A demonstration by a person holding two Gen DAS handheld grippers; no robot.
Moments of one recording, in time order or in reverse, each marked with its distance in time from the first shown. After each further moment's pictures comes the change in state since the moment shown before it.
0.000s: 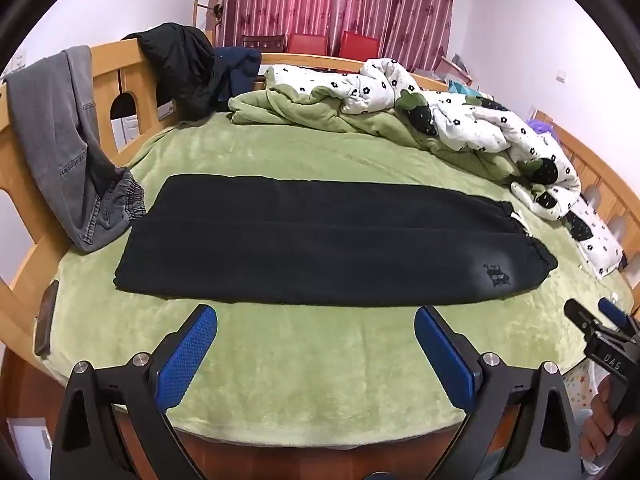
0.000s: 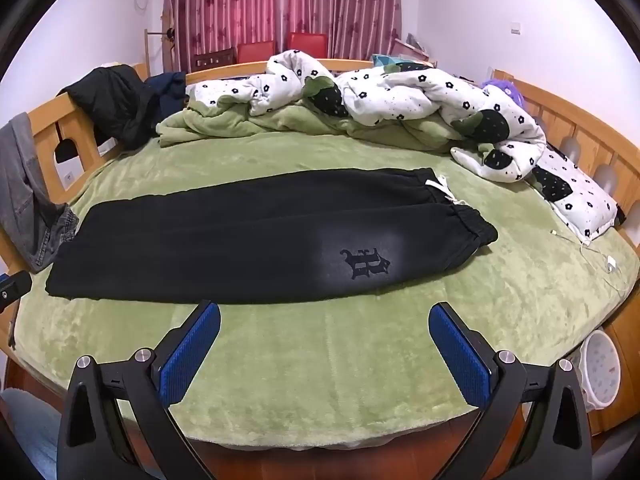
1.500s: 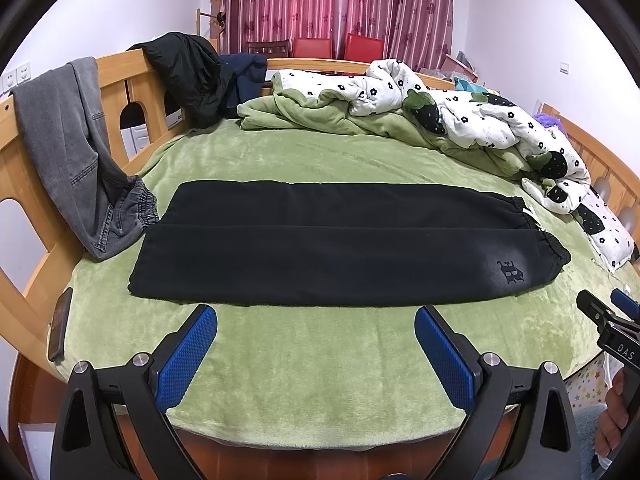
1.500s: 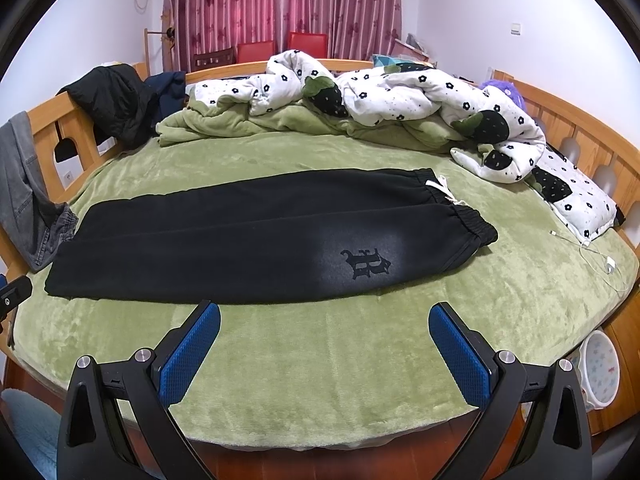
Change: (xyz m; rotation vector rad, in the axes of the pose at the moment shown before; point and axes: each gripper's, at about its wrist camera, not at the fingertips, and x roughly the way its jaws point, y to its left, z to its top) left arm -0.007 0.004 -0.007 -0.008 -0.038 0.014; right arm -0.001 0.004 0.000 -0.023 -0.013 -0.020
